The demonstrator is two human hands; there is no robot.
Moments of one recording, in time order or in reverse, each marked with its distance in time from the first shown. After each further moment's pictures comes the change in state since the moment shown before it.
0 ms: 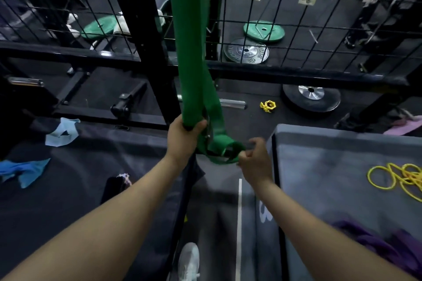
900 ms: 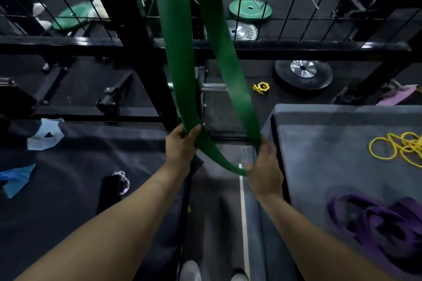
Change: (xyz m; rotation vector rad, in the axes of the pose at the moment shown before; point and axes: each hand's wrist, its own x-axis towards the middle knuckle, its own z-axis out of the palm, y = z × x) left_hand -0.001 -0.063 0.004 -0.272 0.005 -0.391; right_hand -0.021 0.059 0.024 -0.313 0.253 -0.097
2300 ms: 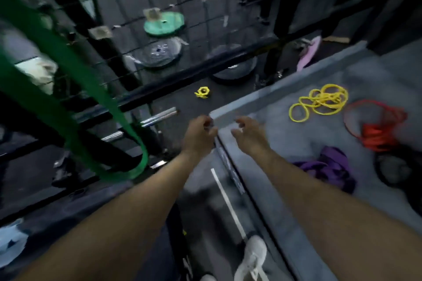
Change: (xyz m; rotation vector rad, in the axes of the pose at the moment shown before) left_hand -0.063 0.063 0.213 1.053 -0.556 0.432; right_hand 0.086 0.021 -0.180 0.160 -0.062 0.350
